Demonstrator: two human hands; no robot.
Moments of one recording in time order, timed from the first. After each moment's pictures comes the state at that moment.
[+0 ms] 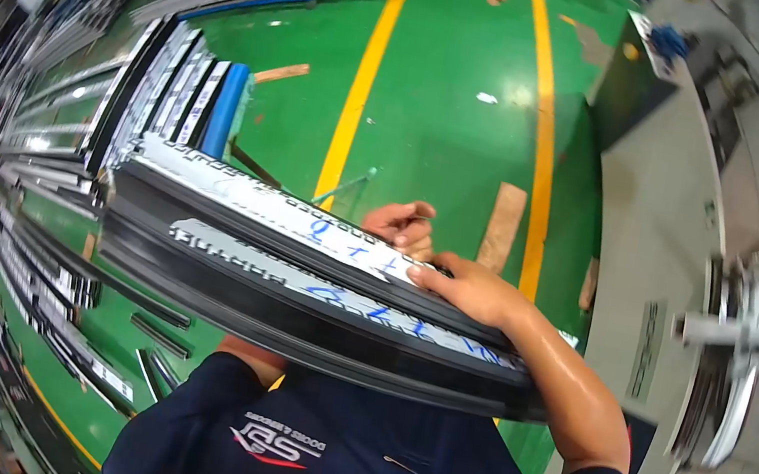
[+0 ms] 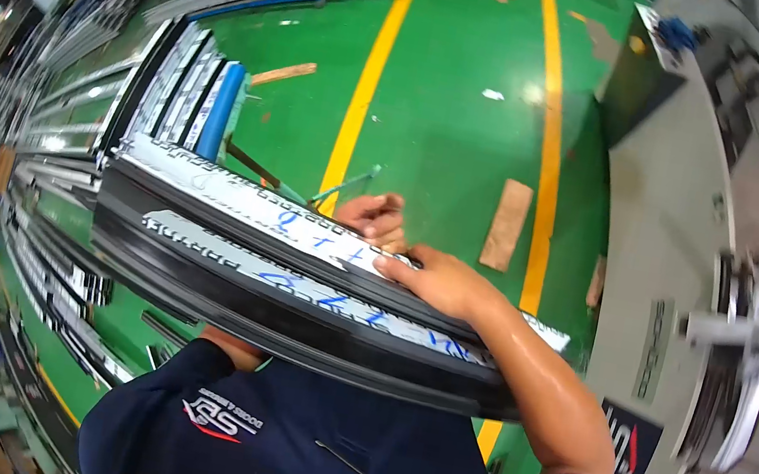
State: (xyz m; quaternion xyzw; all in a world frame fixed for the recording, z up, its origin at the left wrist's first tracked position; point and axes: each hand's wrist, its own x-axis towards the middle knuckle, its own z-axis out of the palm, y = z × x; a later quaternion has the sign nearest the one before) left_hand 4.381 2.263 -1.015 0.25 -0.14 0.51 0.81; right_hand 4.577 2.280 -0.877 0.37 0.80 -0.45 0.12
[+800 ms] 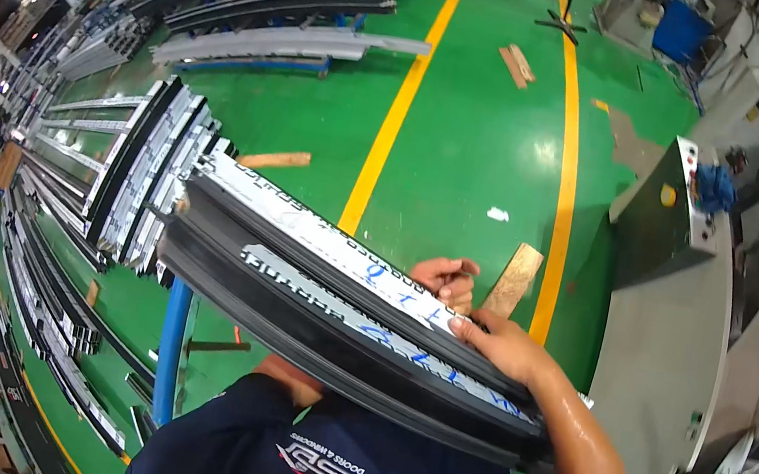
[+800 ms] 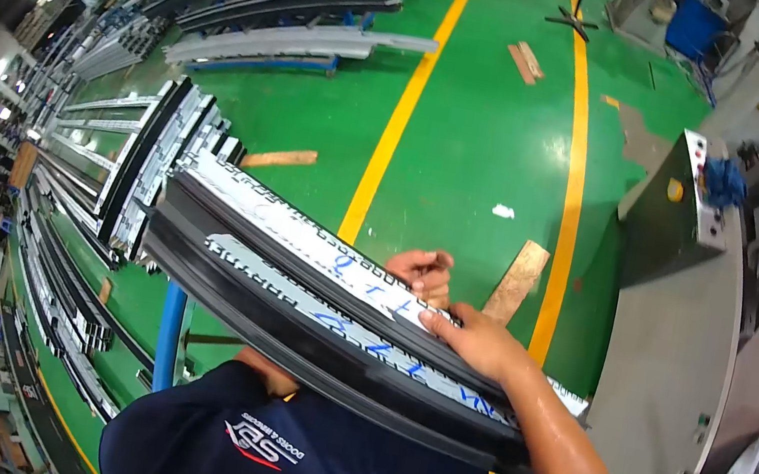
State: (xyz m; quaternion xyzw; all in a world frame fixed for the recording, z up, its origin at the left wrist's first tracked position) left_hand 4.391 2.472 -0.989 0.21 -0.09 0.55 0.80; right_hand 4.582 2.497 -0.859 0.40 0.79 -0.45 0.11
